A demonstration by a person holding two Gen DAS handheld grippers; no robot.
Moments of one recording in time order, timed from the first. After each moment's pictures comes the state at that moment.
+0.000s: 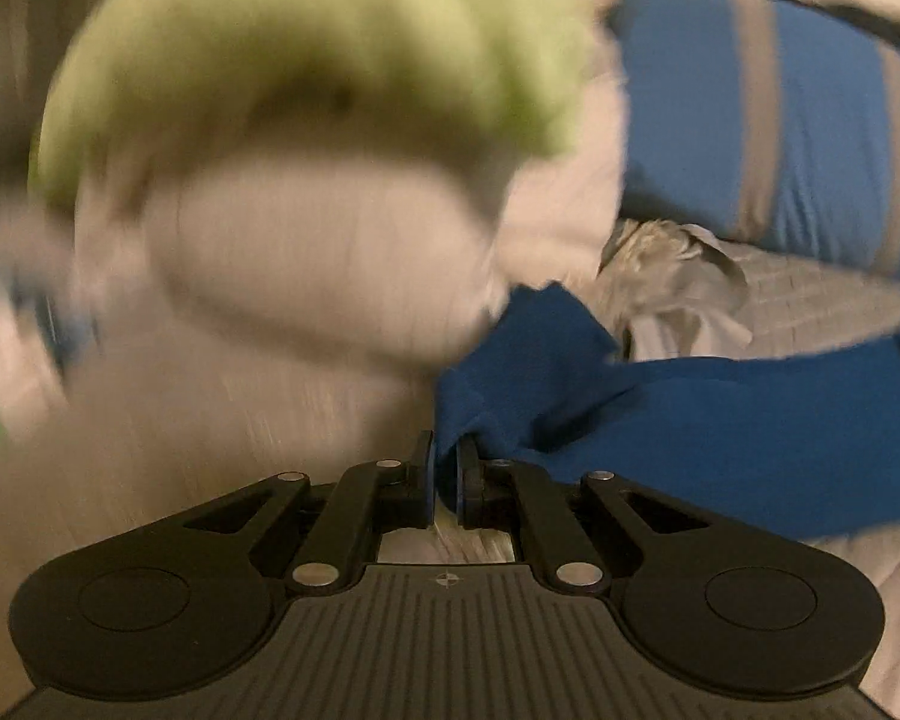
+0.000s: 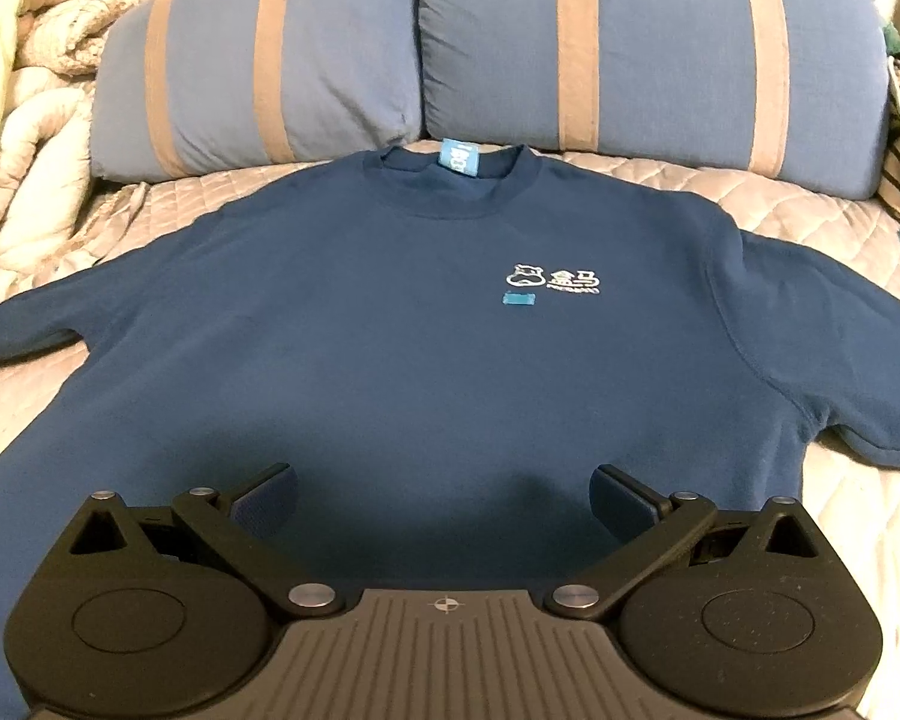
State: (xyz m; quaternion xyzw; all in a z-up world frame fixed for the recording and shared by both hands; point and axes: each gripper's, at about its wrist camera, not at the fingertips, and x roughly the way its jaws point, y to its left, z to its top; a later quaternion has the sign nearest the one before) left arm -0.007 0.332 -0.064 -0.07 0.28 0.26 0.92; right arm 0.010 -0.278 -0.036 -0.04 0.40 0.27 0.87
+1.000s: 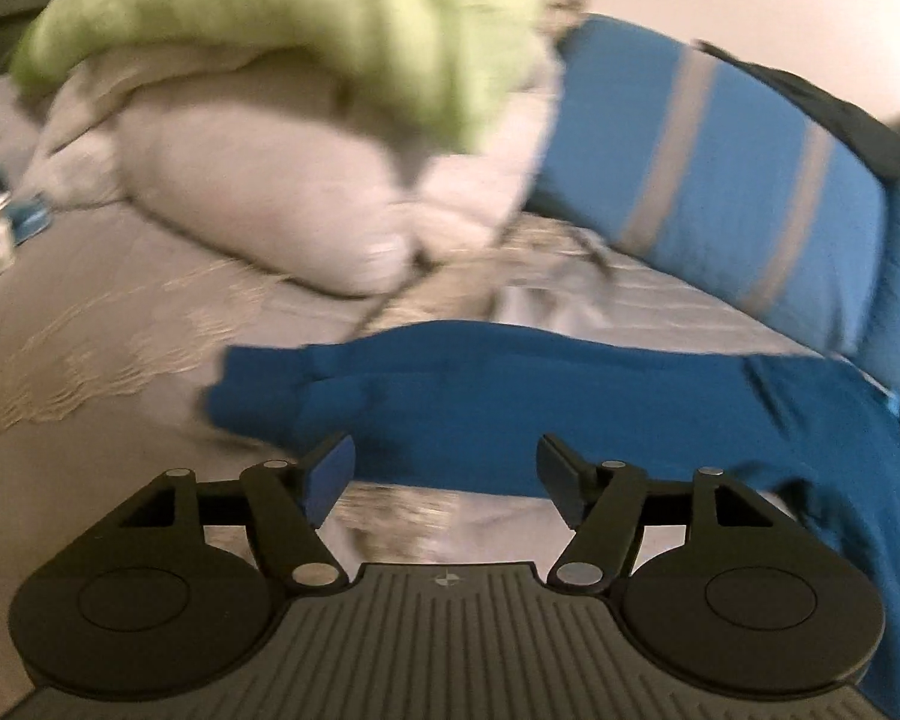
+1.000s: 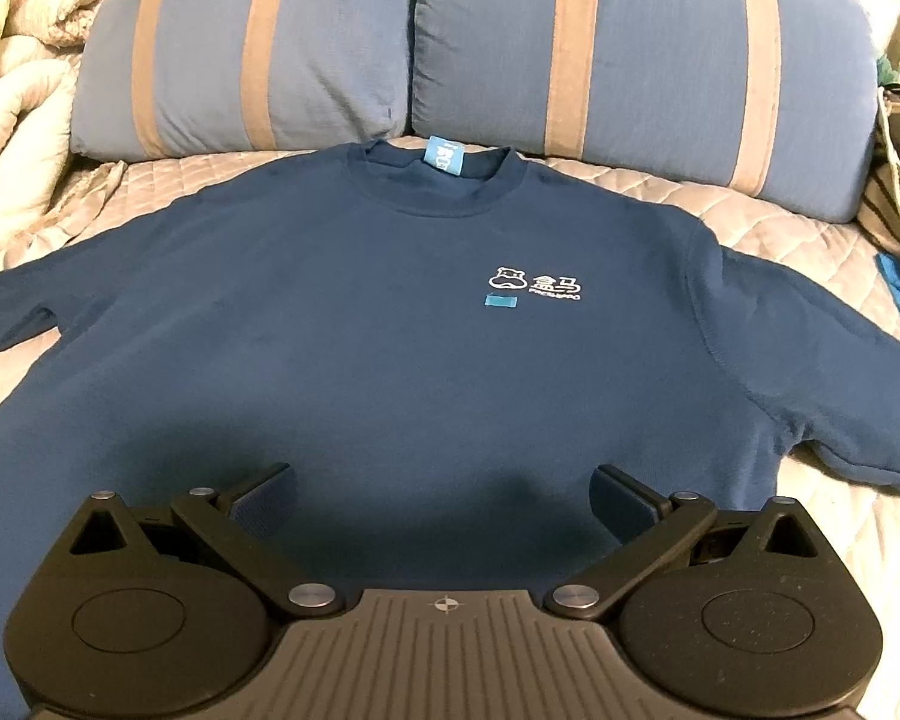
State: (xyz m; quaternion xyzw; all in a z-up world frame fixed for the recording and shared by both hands) left arm -0.059 0.279 -0.027 -0.11 0.29 0.15 0.94; right arm 0.001 -0.267 -0.034 -0.08 0.39 0.25 0.88
